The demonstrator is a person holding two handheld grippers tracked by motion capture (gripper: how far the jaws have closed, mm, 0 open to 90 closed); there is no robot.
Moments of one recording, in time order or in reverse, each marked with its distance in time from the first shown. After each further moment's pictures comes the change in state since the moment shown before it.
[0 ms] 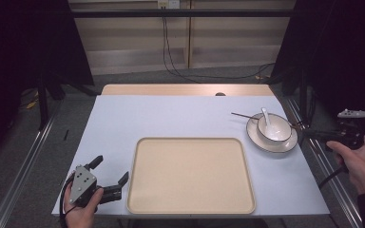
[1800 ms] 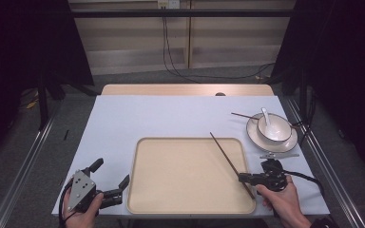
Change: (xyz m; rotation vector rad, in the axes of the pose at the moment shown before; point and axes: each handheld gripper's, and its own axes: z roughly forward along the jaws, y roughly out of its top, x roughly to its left) left arm -0.010 0.002 -0.010 -0.041 0.001 -0.005; right arm 0.165 -0.078 0.109 0.216 0.067 0.176
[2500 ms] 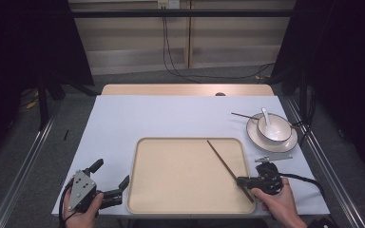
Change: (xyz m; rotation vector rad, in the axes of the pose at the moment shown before) left arm 0.000 -0.002 0.001 0.019 -0.005 -0.007; right arm 0.003 -0.007 0.012 0.051 -0.046 -0.018
